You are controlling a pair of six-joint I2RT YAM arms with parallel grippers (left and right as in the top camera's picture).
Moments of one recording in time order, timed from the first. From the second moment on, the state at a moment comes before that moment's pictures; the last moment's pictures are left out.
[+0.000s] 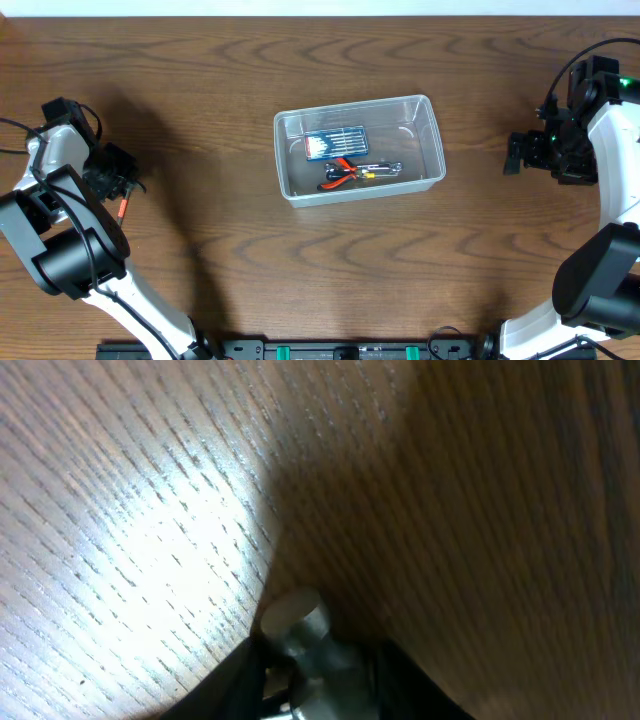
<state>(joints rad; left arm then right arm) 0.51 2.08 1.42 -0.84 0.02 -0.49 -0.25 1.78 1.54 -1.35 0.00 -0.03</state>
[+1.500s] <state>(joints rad) 0.50 2.05 1.43 -0.93 0.04 -0.46 -0.25 1.78 1.54 -1.35 0.02 -0.03</state>
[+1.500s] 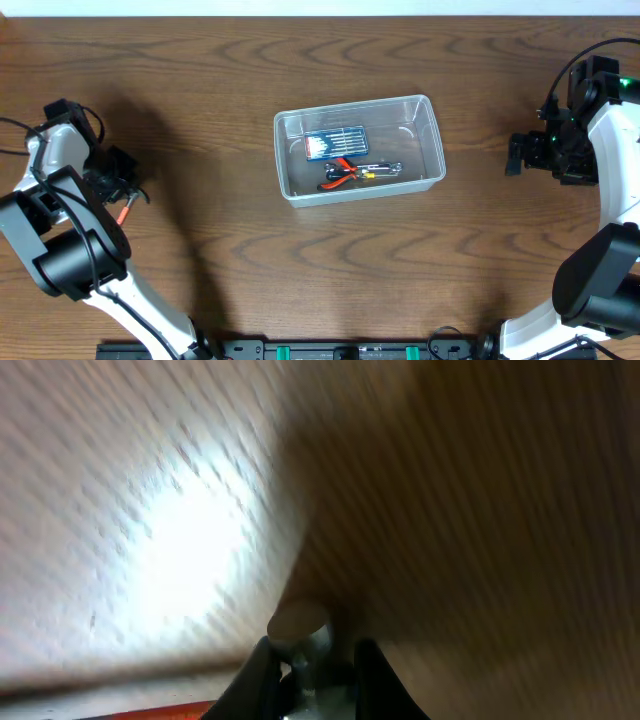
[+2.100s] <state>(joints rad) 0.02 1.88 1.97 -1.42 0.04 -0.35 -0.25 1.78 1.54 -1.35 0.02 -0.01</state>
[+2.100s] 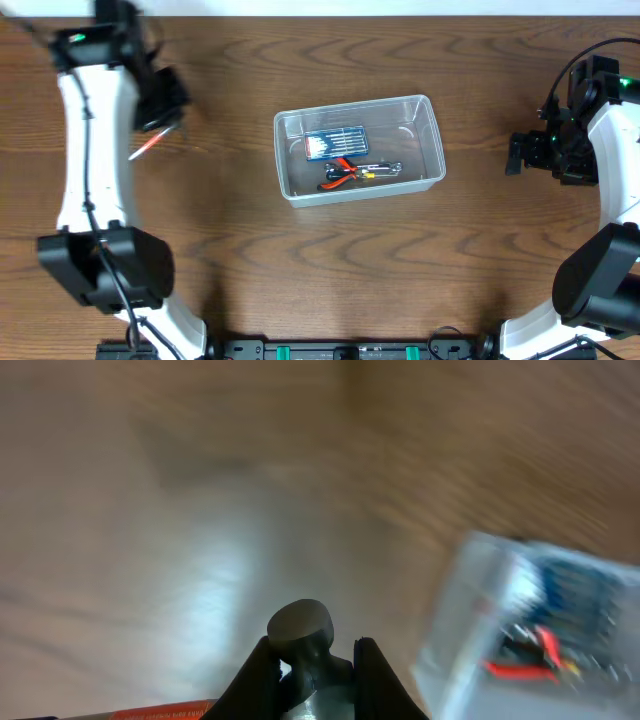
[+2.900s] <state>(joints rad) -0.68 1.96 1.99 -1.18 -0.02 -0.25 -0.58 1.78 1.54 -1.35 -0.05 0.05</state>
